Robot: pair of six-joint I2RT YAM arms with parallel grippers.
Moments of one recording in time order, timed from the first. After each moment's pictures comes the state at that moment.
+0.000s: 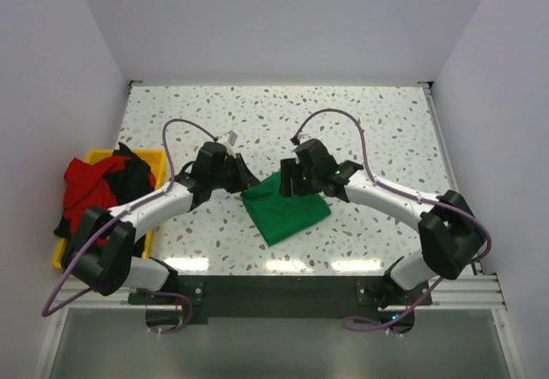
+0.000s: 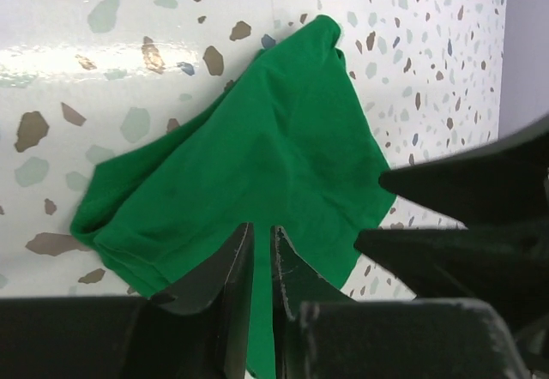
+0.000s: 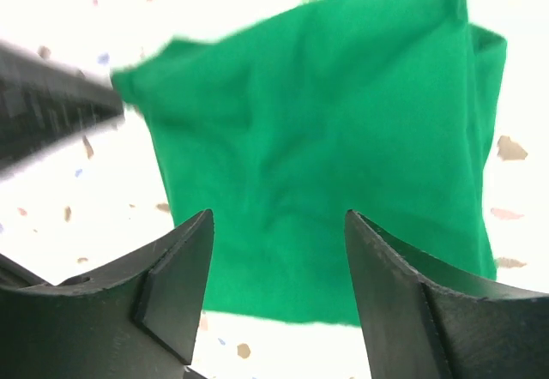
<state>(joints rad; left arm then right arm) -0.48 1.38 0.71 0.00 0.25 -0.75 0.77 1.51 1.00 -0.36 0.05 0.53</state>
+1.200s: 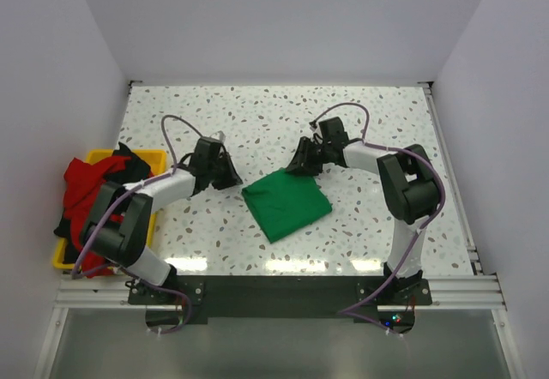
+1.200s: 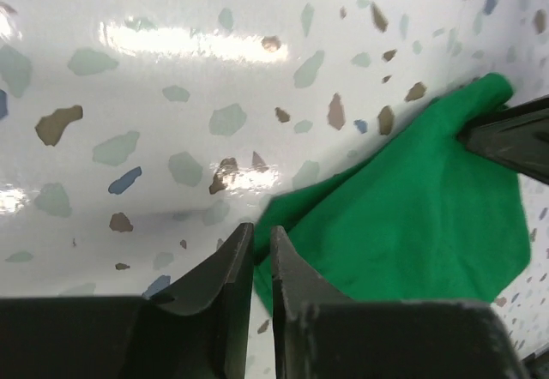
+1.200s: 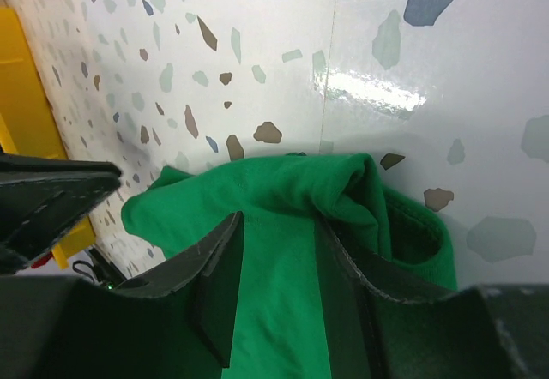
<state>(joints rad) -0.37 1.58 0.77 -0.06 0.15 -0.65 0.39 1.96 1.17 -0.12 -0.49 0.65</state>
